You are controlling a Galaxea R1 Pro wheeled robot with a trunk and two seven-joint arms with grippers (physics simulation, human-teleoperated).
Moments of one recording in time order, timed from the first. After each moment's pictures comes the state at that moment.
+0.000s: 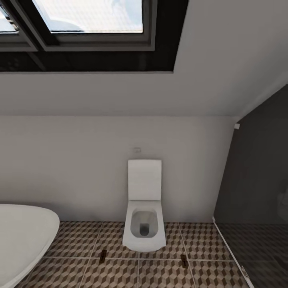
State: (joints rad) left arm -0.31 0.09 0.07 0.00 0.07 -0.16 0.03; right arm -0.18 -0.14 0.10 0.03 -0.16 -0.15 -0.09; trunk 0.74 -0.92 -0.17
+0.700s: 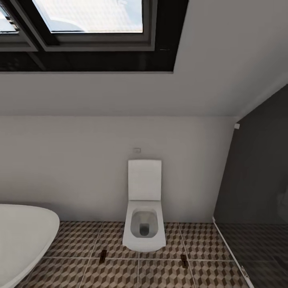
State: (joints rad) left arm -0.24 0.03 0.07 0.00 0.07 -0.16 0.03; right arm -0.14 -0.09 0.10 0.03 -0.16 -0.16 -0.08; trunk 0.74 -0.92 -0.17
